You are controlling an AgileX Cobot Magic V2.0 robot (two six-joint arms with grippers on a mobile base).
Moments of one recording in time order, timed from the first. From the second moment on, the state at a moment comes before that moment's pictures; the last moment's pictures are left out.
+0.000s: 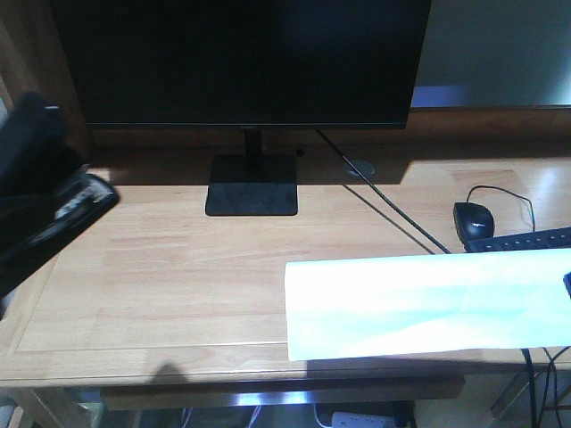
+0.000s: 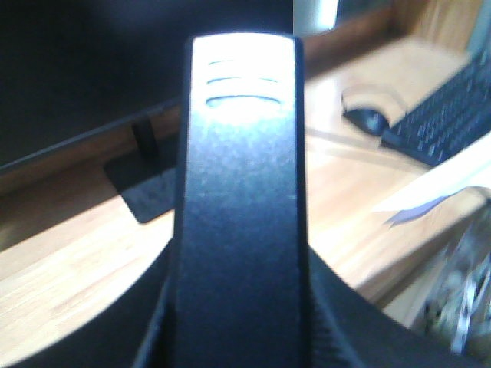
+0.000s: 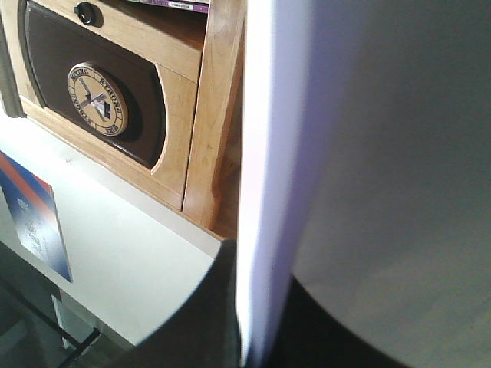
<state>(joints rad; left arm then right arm) -0.39 0.79 -0.91 -0.30 0.67 0.38 0.06 0.44 0.03 -0.43 -0.87 1.61</state>
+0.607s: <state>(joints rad) -0.30 1.50 -1.17 -0.75 0.82 1.11 0.06 0.44 0.03 -0.43 -0.87 1.61</state>
